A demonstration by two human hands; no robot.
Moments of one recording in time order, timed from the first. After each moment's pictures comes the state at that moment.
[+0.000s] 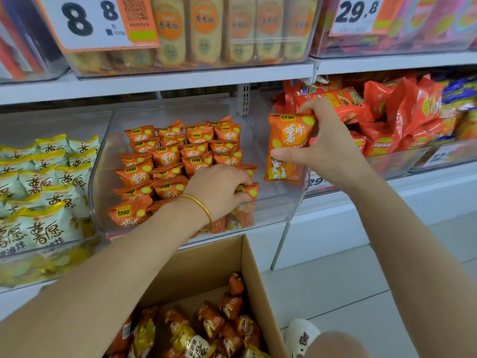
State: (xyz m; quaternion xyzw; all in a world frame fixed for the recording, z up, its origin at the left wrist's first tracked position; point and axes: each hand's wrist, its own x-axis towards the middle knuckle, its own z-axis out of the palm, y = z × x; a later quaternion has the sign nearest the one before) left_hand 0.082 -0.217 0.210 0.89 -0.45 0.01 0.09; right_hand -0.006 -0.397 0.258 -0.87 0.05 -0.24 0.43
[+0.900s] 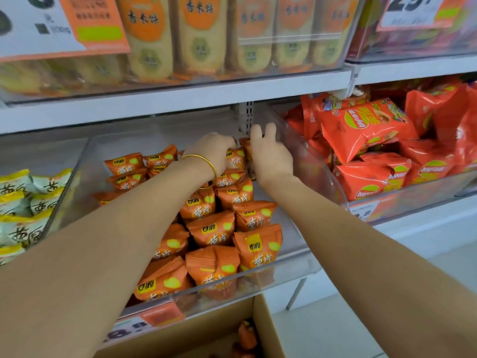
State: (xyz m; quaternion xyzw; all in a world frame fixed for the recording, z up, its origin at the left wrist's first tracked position) left_hand 0.237 -0.275 0.212 0.93 -0.35 0.02 0.08; right_hand 0.177 -0.389 0.186 -0.96 0.19 -0.18 0.02
